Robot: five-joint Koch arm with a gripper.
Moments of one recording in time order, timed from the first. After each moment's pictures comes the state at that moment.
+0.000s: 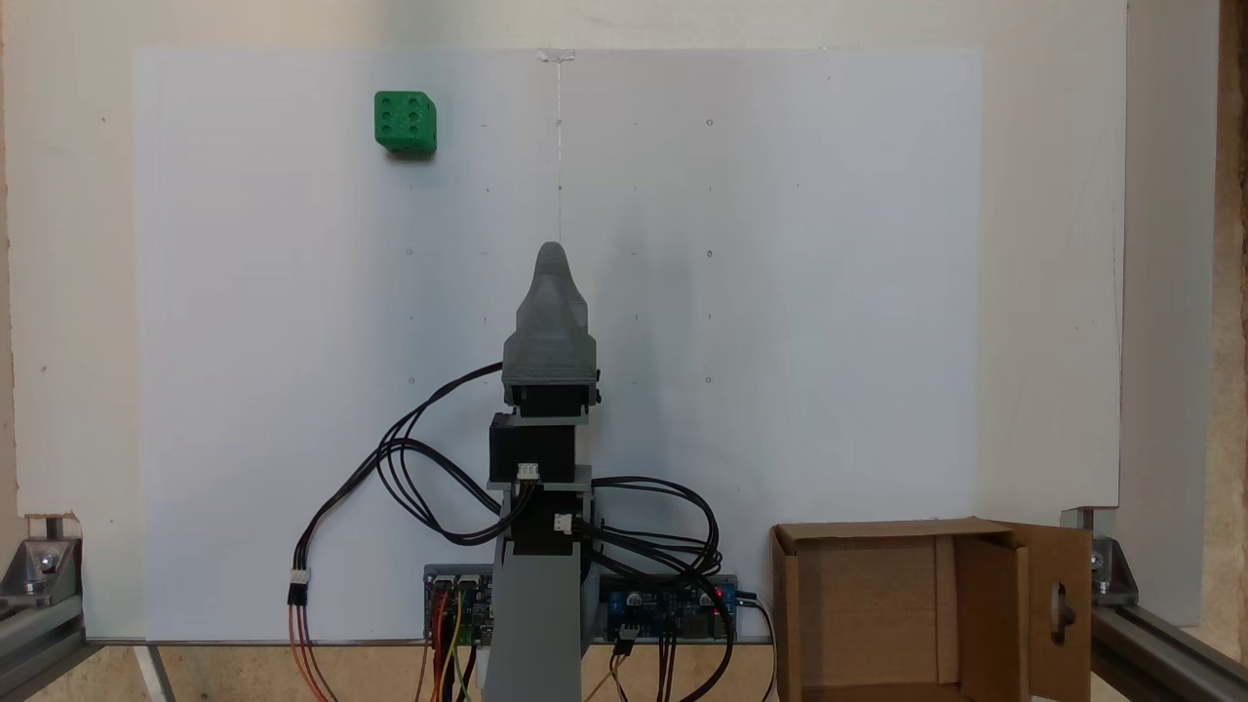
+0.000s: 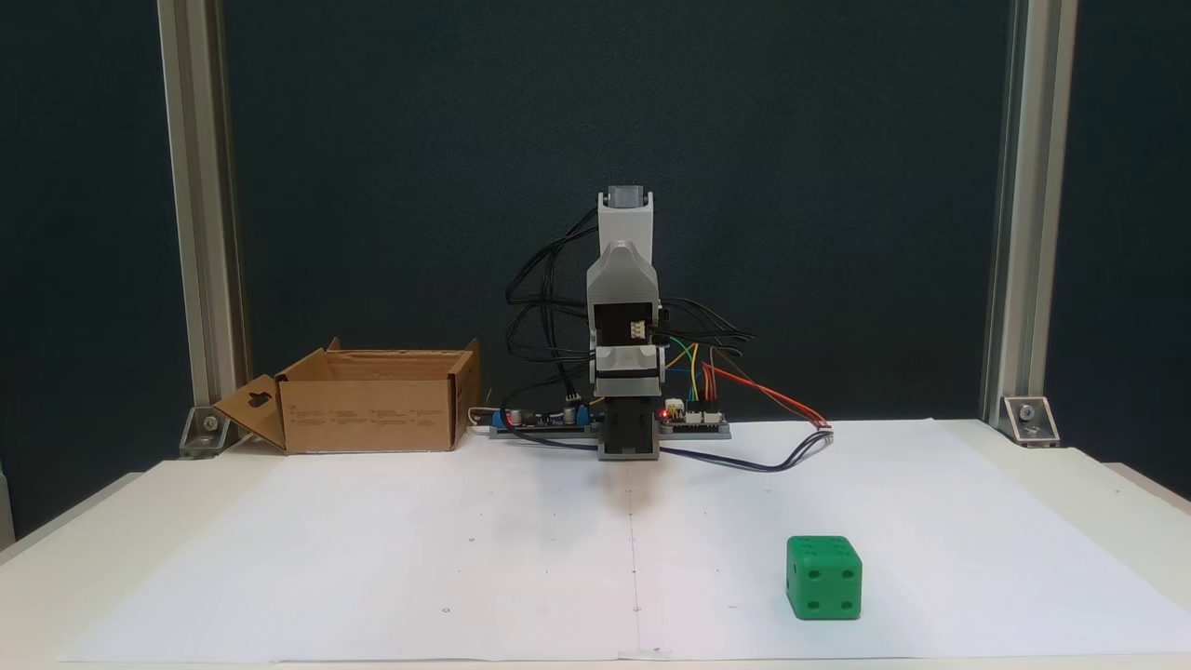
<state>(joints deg) 0.8 129.5 176.4 -84.7 1.1</state>
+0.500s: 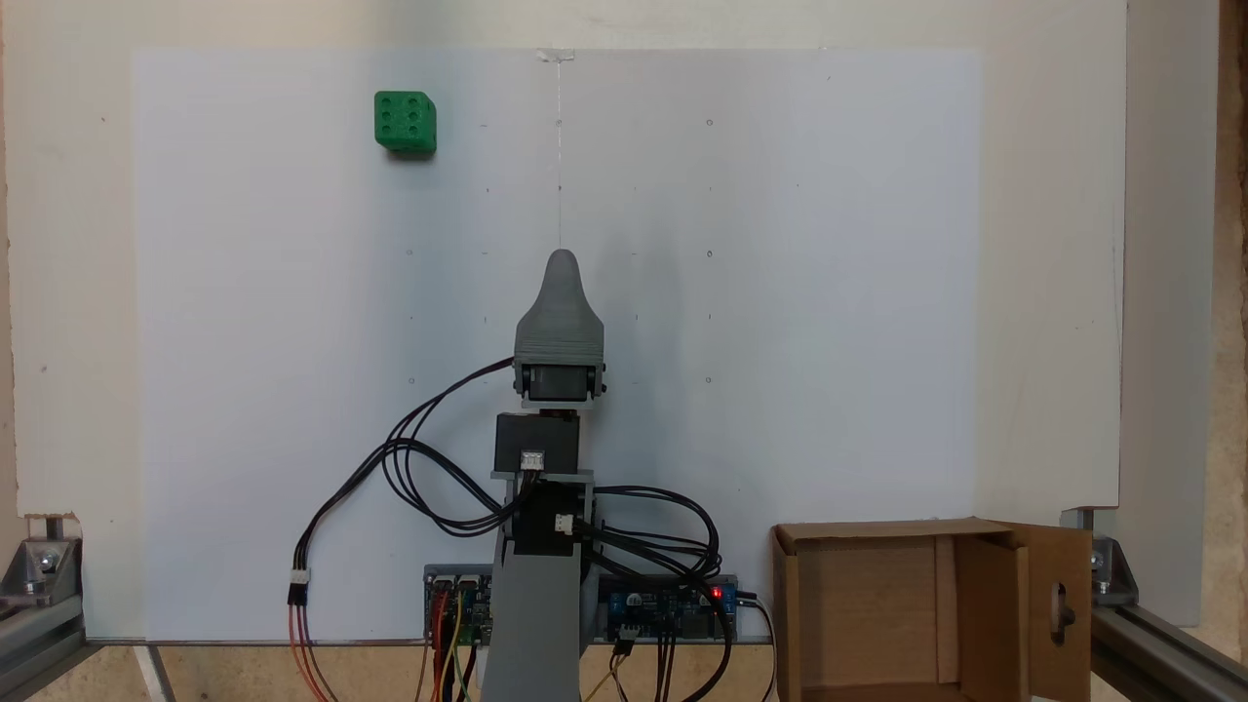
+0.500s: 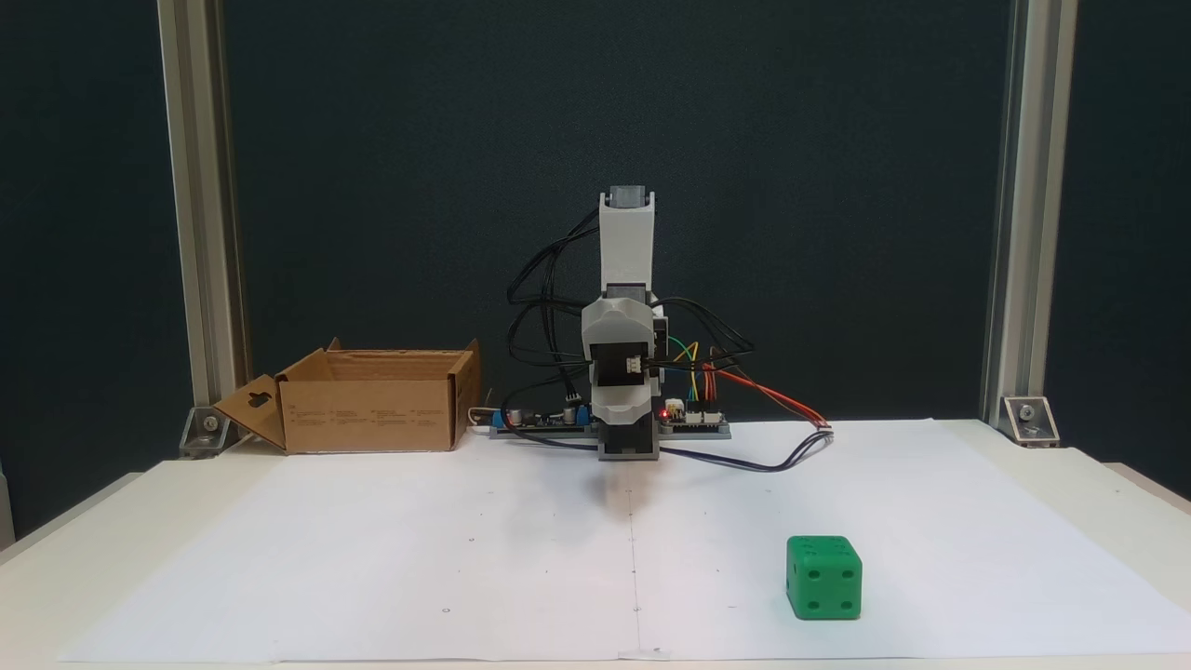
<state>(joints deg) 2.2 129.5 176.4 -69.3 1.1</state>
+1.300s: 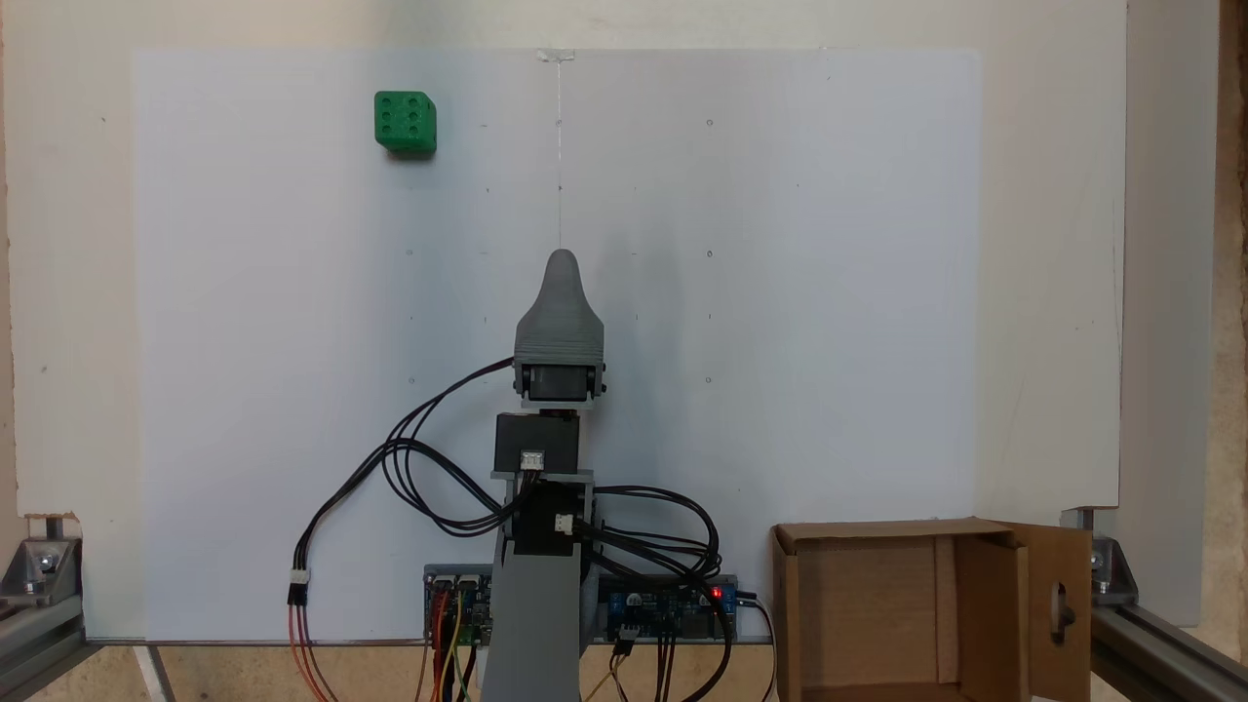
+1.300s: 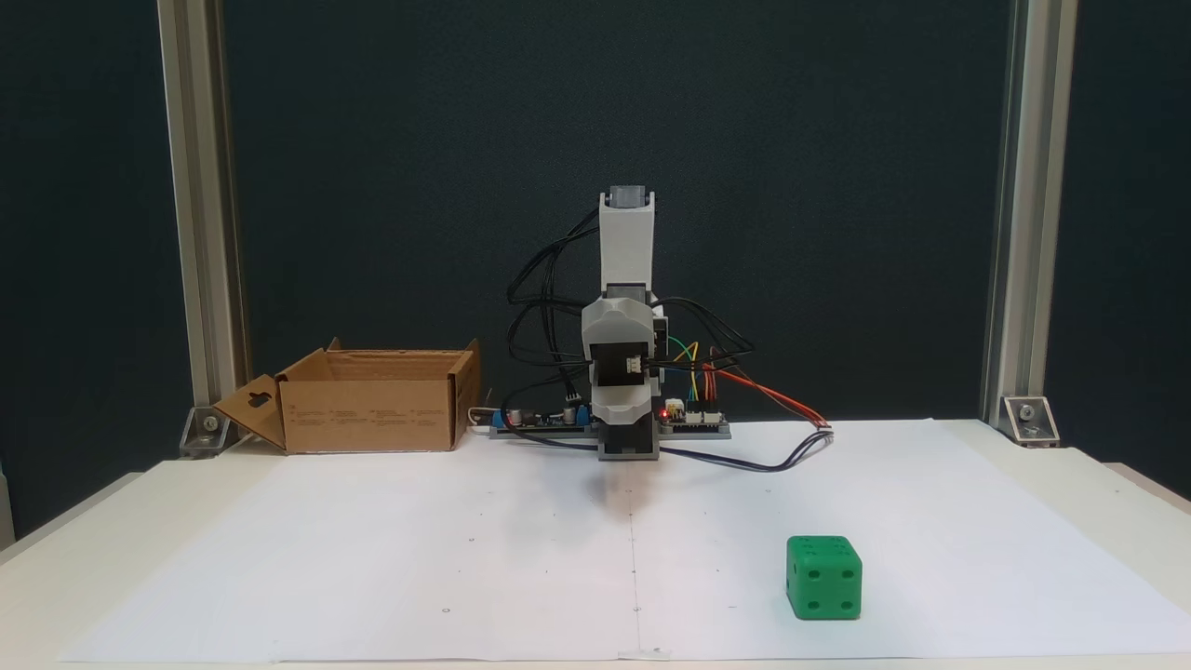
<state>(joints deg) 2.1 129.5 176.4 -69.3 1.1</state>
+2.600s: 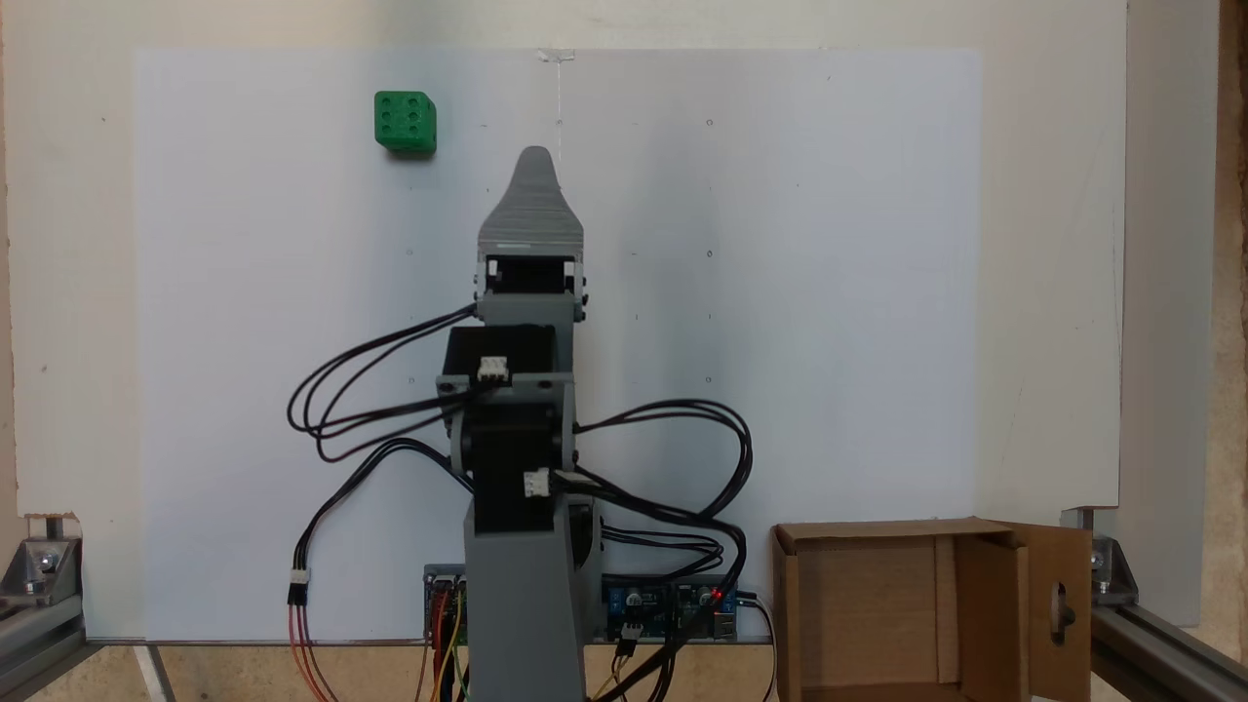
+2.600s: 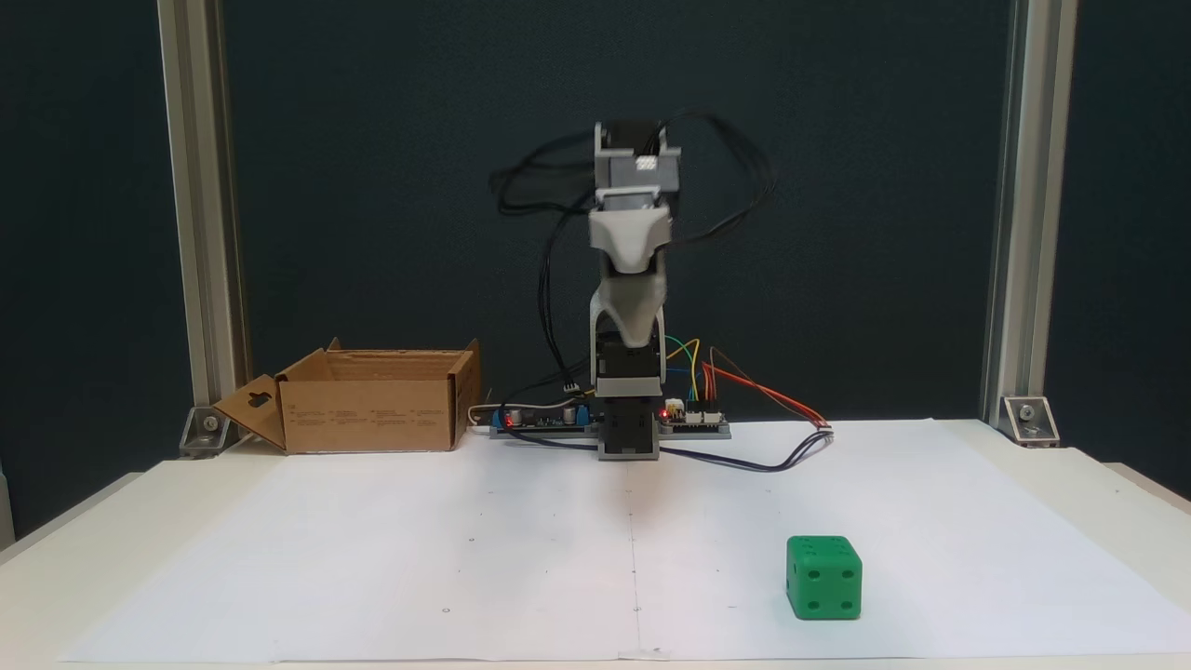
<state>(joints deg) -2.6 113.3 97.8 37.3 3.2</state>
